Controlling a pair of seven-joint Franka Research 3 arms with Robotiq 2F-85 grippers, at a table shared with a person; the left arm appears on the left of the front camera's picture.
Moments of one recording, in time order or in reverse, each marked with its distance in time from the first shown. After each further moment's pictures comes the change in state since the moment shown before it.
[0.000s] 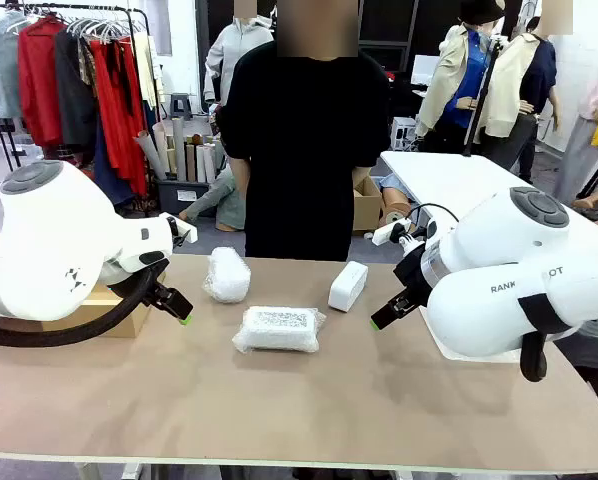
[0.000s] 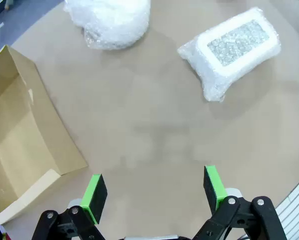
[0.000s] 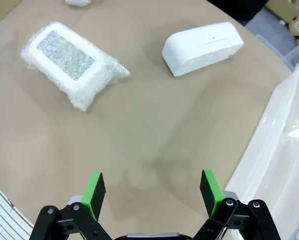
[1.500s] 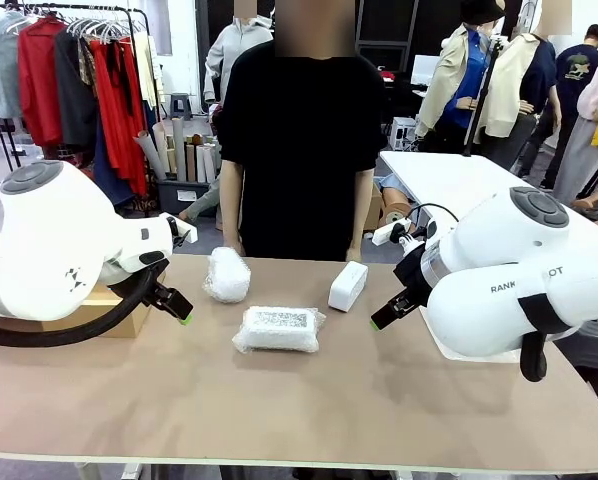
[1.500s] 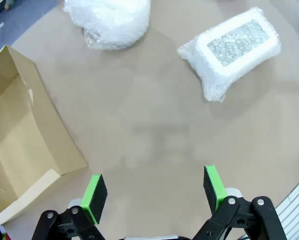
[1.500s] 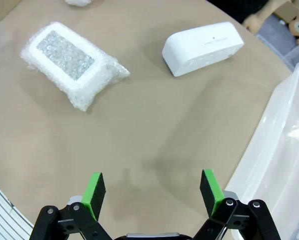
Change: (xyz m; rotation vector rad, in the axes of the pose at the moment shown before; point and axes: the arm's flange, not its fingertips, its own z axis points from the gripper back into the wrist) left arm 0.000 0.000 0.000 0.000 0.000 0.000; right arm 0.000 0.000 0.000 0.000 0.000 0.000
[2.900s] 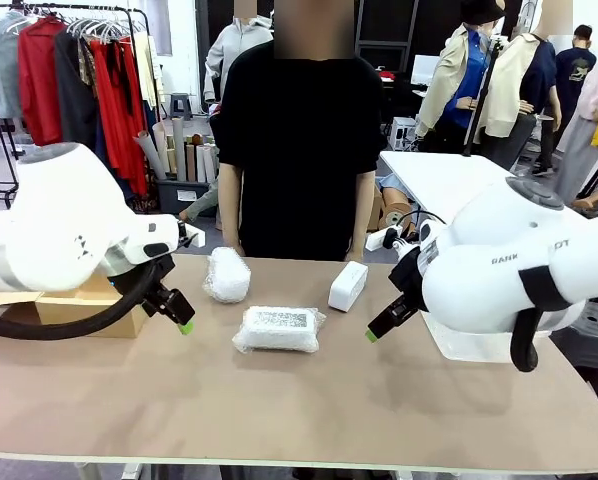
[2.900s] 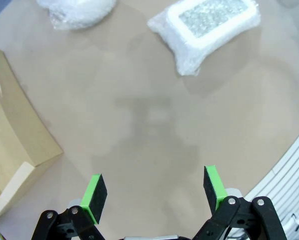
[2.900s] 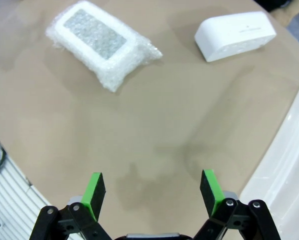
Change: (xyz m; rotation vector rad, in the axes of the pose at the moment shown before) left arm 0.011 -0.004 0.004 -0.121 0.145 -0.028; right arm 0.001 0.011 0.005 0.125 0.088 0.024
